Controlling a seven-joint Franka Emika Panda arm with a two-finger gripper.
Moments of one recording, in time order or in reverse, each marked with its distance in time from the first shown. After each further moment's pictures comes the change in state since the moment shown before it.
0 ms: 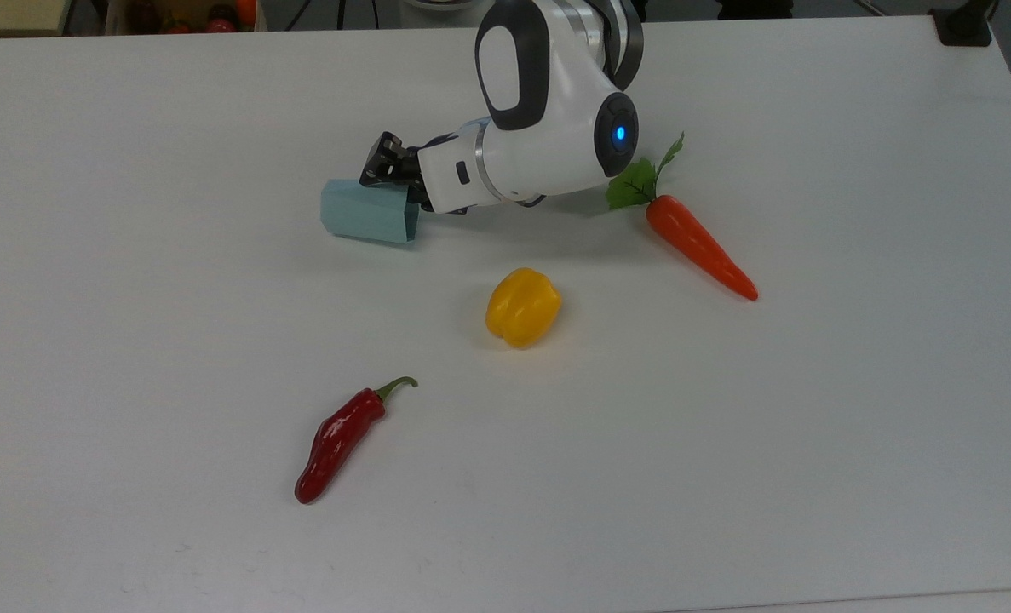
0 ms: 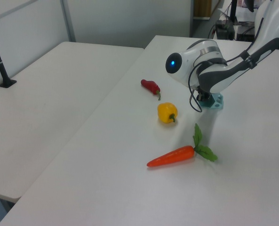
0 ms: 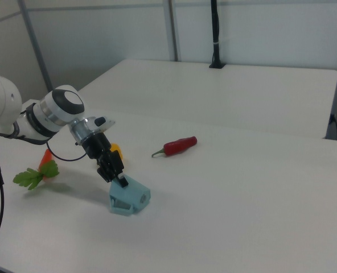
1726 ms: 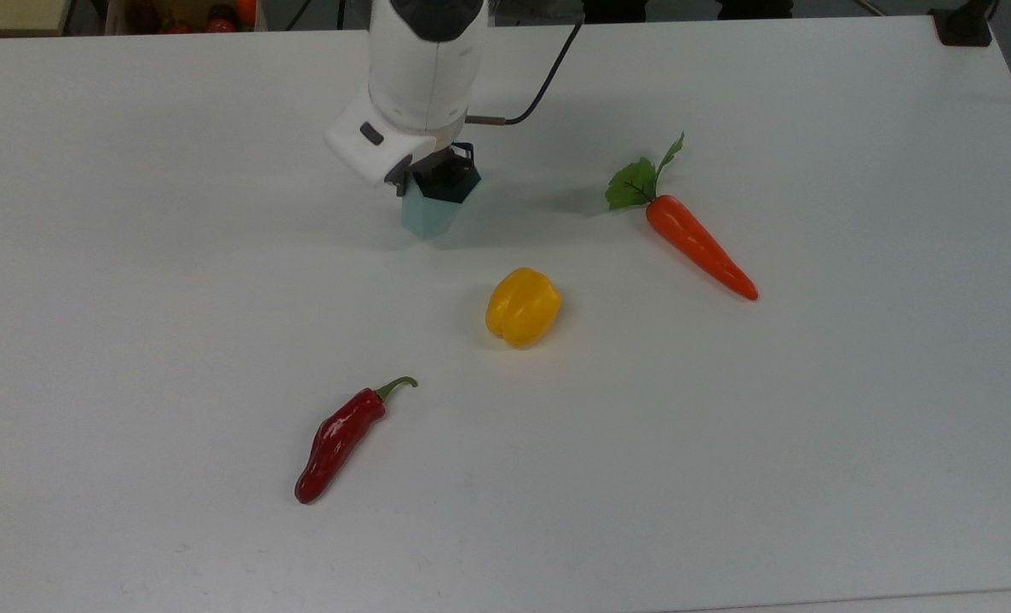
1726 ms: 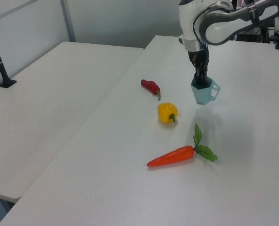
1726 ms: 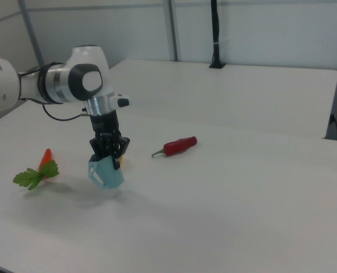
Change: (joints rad) arm -0.171 -0.167 -0.006 0.004 0.539 0.229 -0.647
